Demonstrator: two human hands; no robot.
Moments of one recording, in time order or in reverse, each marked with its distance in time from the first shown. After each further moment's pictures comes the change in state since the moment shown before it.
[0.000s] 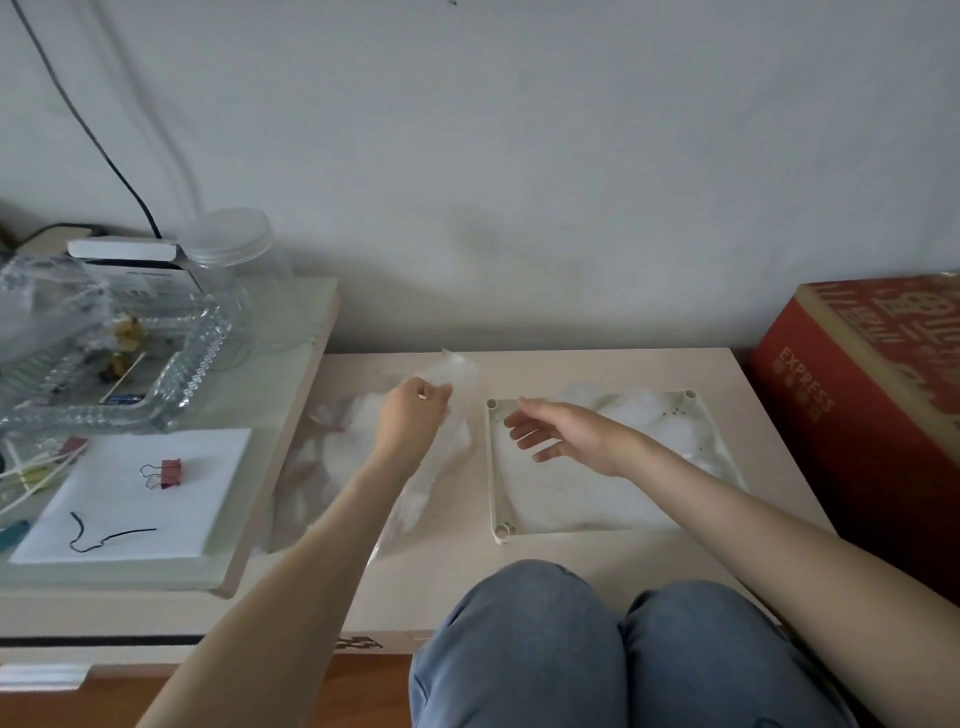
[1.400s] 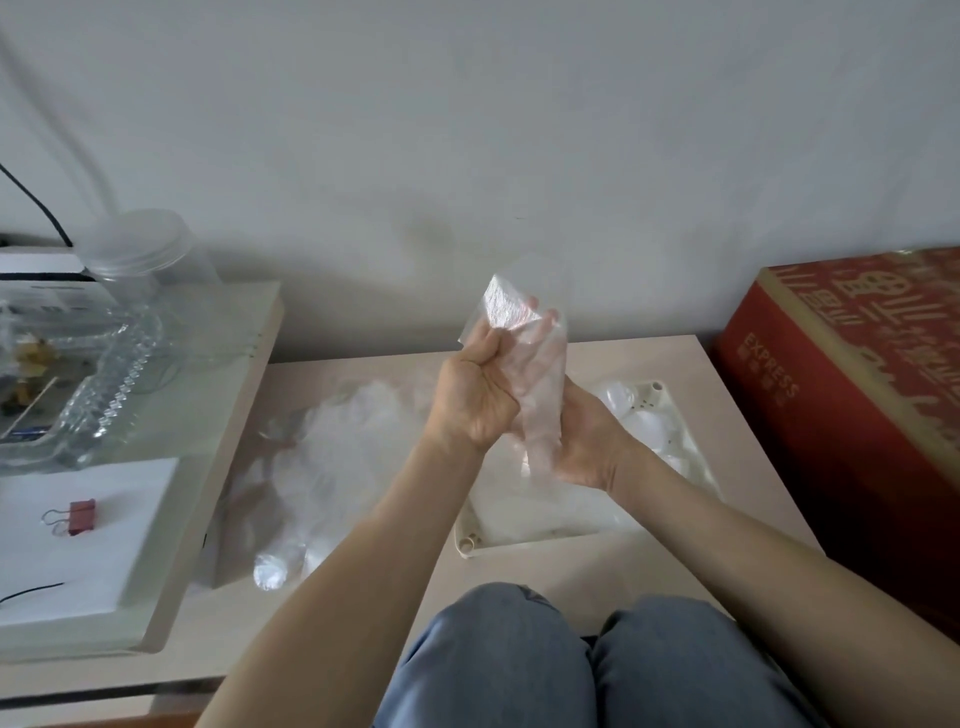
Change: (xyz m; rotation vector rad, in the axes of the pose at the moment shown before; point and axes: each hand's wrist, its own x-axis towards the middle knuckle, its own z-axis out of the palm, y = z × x) left_hand -0.013 0.082 0.077 -1.614 -0.763 -0.273; right_hand -0.004 0.015 -0.034 0.904 -0.117 0.070
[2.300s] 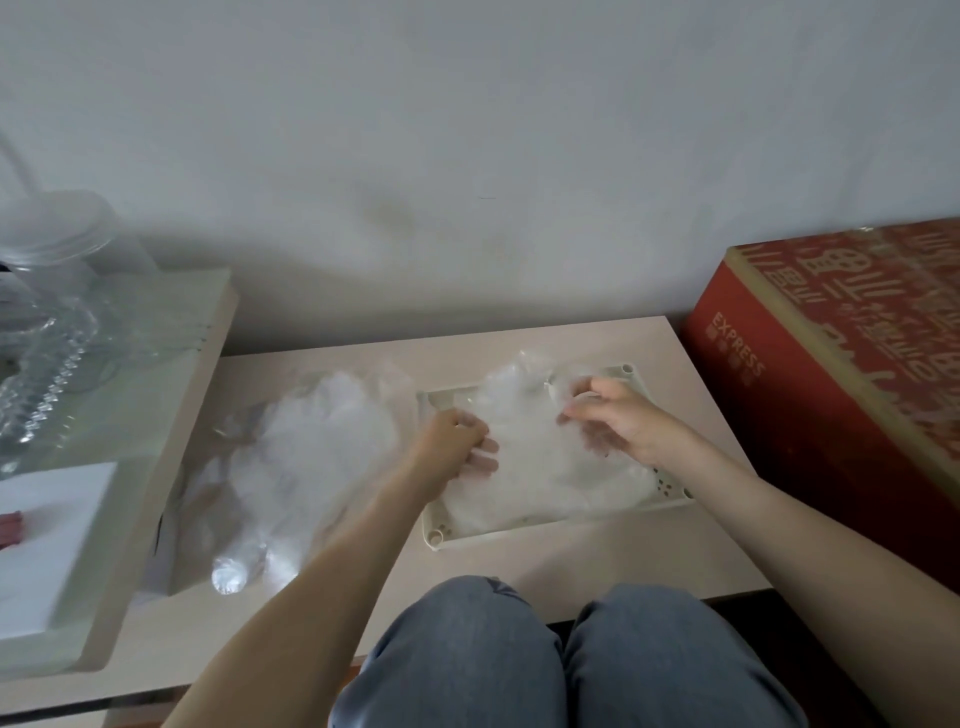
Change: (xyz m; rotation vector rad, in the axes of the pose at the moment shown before) left_hand -0.008 -0.022 -0.080 1.310 0.440 -0.215; right_hand -0.041 -0.029 -0.073 -0.737 0.364 -0.214
